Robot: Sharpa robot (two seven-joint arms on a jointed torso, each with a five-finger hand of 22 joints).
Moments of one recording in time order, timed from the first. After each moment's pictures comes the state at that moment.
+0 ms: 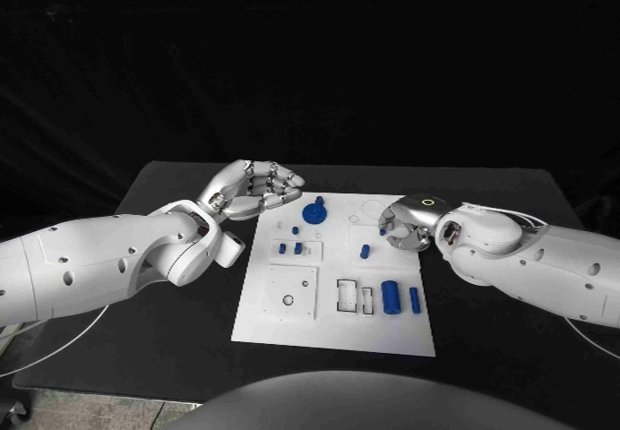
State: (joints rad) left arm 1.20 -0.94 -0.23 1.59 -0.46 -0.37 0.61; left_hand 1.44 0.03 -0.11 0.29 0.41 0.82 0.12 0.33 0.31 0.48 0.10 0.82 0.49 0.60 0.11 0.71 0.43 0.16 0.66 0.24 0.19 1.13; right arm 1.18 -0.73 -0.22 1.37 -1.69 -0.26 -0.13; right_hand 1.33 -0.16 0.40 0.09 0.54 0.90 0.11 0.20 0.31 0.79 0.07 0.48 0.45 1.37 -0.03 1.08 1.09 0.15 1.27 0.08 0.61 1.31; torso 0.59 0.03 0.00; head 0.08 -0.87
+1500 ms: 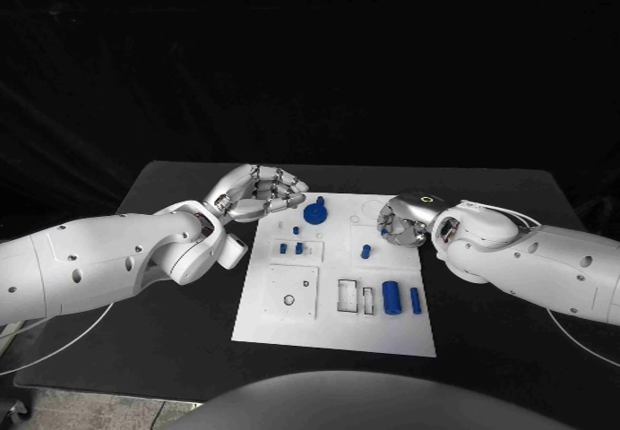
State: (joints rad) left arm 1.19 -0.92 -0.23 1.56 -0.46 -0.32 0.57; left_hand 1.48 0.05 -0.12 0.29 0.44 0.82 0.12 0.34 0.30 0.49 0.11 0.82 0.46 0.61 0.11 0.72 0.41 0.16 0.69 0.24 0.19 1.13; right arm 1.17 -0.70 -0.22 1.33 -1.58 -0.28 -0.10; right_hand 1.37 -0.10 0.39 0.05 0.40 1.03 0.11 0.25 0.37 0.98 0.06 0.42 0.33 1.39 -0.02 1.07 1.04 0.15 1.31 0.08 0.62 1.31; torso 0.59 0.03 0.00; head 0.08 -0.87
